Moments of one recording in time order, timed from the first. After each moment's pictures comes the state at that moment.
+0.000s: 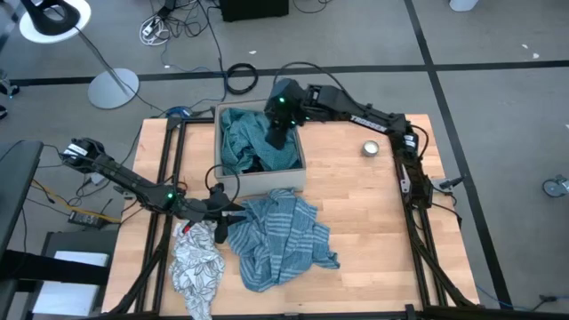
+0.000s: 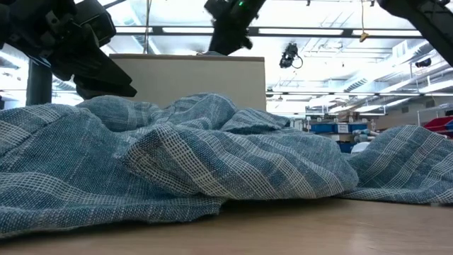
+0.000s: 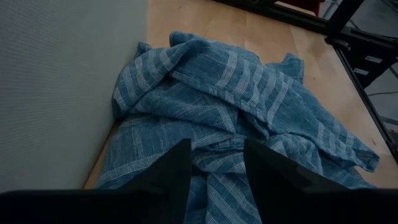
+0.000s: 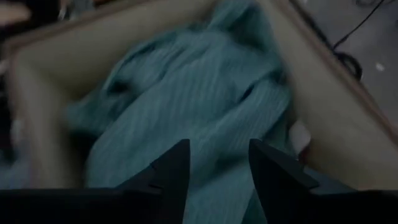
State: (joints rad) left arm -0.42 1.01 0.34 0.19 -0.44 -0.50; right arm -0.29 2.06 2.31 -1.07 0.07 0.05
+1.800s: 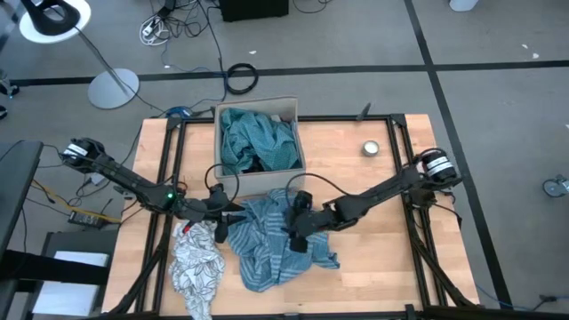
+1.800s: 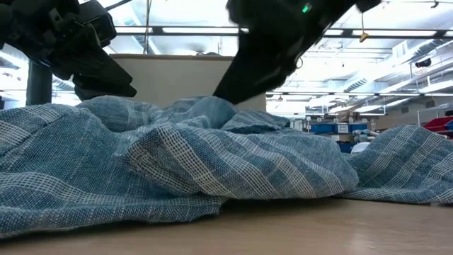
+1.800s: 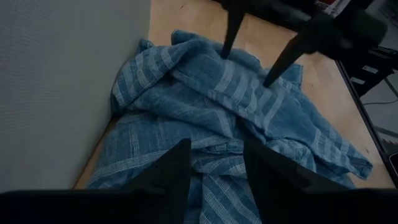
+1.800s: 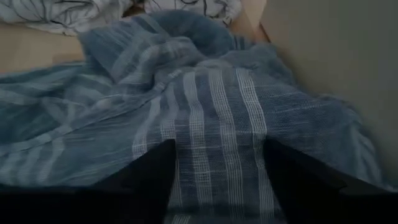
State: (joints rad) left arm -0.42 1.01 0.34 0.19 -0.44 -0.56; right arm 0.33 1.83 1.18 -0.12 0.39 0.29
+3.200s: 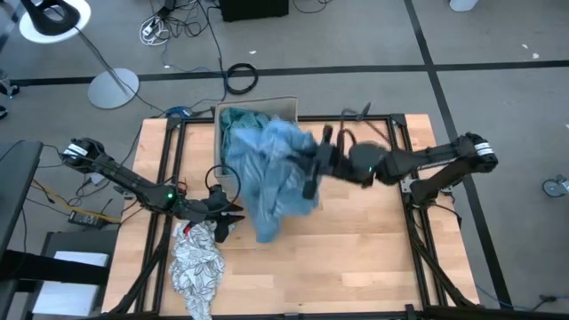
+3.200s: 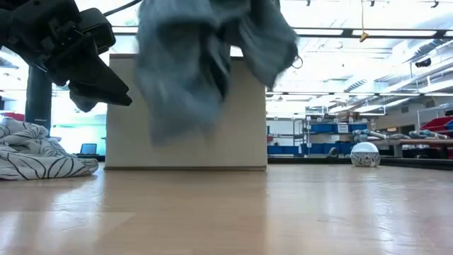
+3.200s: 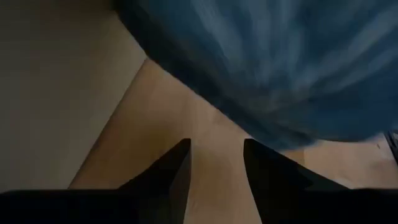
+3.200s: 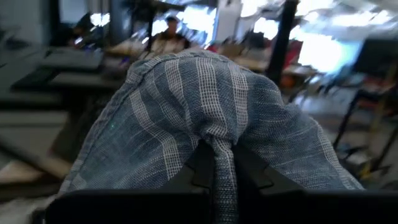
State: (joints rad) left arm -0.42 1.01 0.34 0.14 -0.44 -0.61; right arm 0.16 1.40 1.30 0.14 0.51 -0.15
